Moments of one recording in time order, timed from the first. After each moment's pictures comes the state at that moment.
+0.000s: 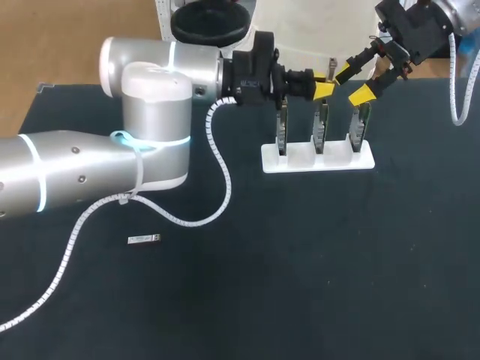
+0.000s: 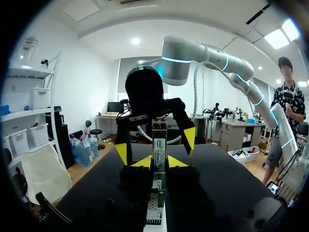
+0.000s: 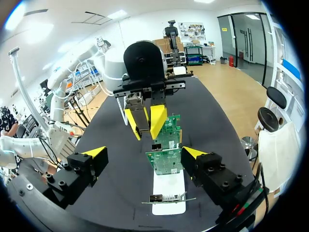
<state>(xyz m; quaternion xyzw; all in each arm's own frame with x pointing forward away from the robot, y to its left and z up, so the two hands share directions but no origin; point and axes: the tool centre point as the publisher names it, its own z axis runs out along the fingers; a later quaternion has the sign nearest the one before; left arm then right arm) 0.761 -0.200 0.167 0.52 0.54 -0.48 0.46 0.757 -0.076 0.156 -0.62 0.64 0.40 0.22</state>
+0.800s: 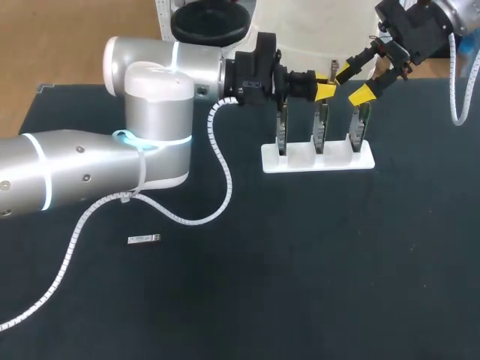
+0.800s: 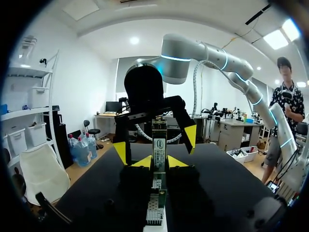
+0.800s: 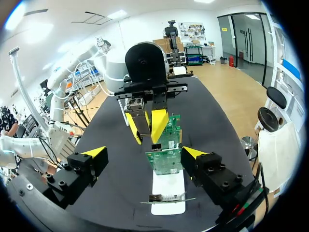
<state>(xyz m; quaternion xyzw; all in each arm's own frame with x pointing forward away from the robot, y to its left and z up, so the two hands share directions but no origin) 0.762 -0.204 0.163 0.52 0.54 -0.48 0.45 0.762 -0.077 0.155 -0.62 0.64 0.40 0.22</state>
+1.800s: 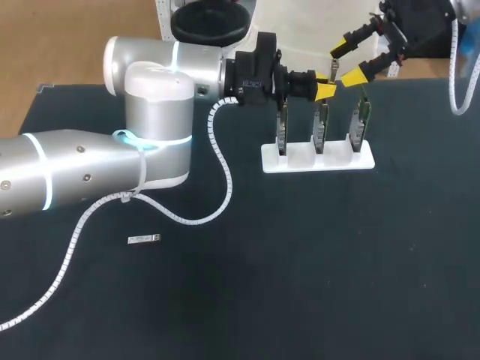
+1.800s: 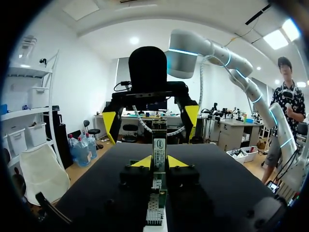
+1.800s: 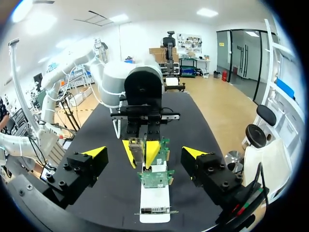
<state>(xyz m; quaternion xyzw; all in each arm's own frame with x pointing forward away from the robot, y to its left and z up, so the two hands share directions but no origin) 0.762 -0.204 0.163 0.52 0.54 -0.48 0.45 0.770 -0.058 0.193 -0.62 0.63 0.38 0.29</state>
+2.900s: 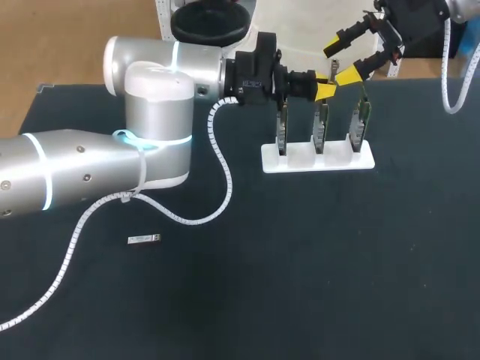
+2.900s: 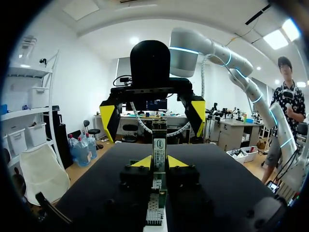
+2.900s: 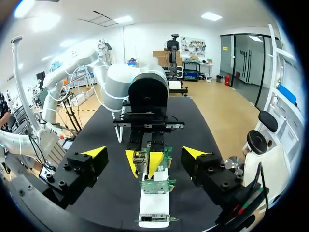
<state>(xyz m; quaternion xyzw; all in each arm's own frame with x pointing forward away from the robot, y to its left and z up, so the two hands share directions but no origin) 0.762 -0.204 0.163 0.52 0.54 -0.48 0.45 0.767 -0.046 0.200 -0.63 0.61 0.38 0.30</state>
